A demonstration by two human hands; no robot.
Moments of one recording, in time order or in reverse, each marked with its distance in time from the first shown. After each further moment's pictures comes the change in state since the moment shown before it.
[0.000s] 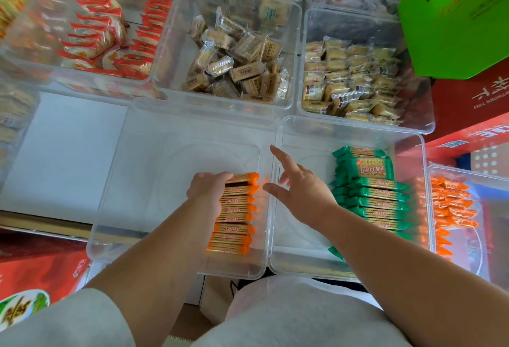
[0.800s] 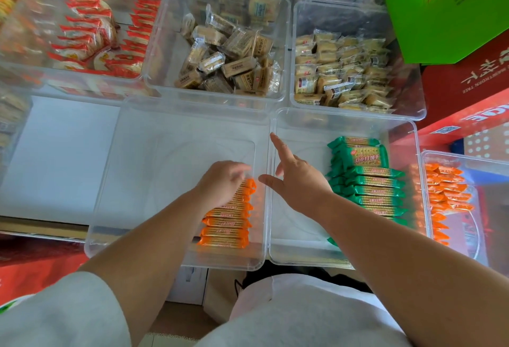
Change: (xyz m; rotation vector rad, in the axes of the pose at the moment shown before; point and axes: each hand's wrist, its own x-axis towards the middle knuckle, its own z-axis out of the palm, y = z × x) left_hand 0.004 0.000 0.007 0.897 -0.263 0.943; right_hand 0.001 -0.002 0.002 -0.062 0.014 0.038
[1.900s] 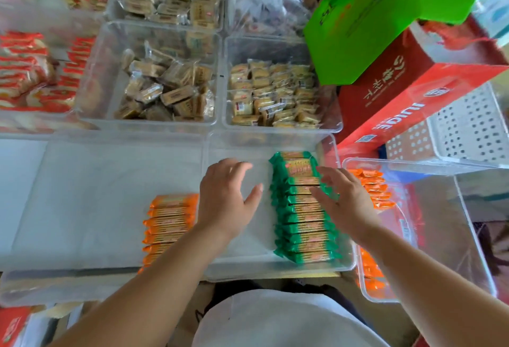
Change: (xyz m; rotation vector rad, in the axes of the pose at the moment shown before) left_hand -0.024 0.169 0.033 0.040 0.527 0.326; right_hand -0.099 0.176 -0.076 0.118 0.510 -0.009
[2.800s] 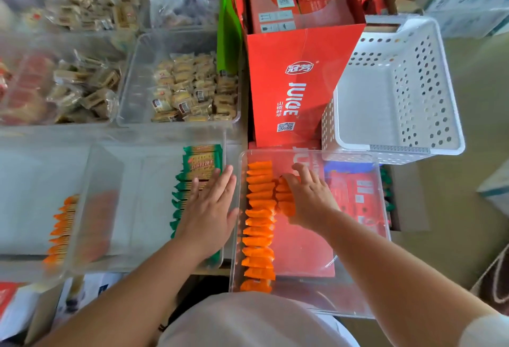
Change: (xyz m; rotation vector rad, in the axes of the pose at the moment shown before) left_hand -0.012 0.177 0.155 0.555 -0.485 -0.028; right_hand 0.014 0.232 -0.040 -0.325 -0.404 -0.114
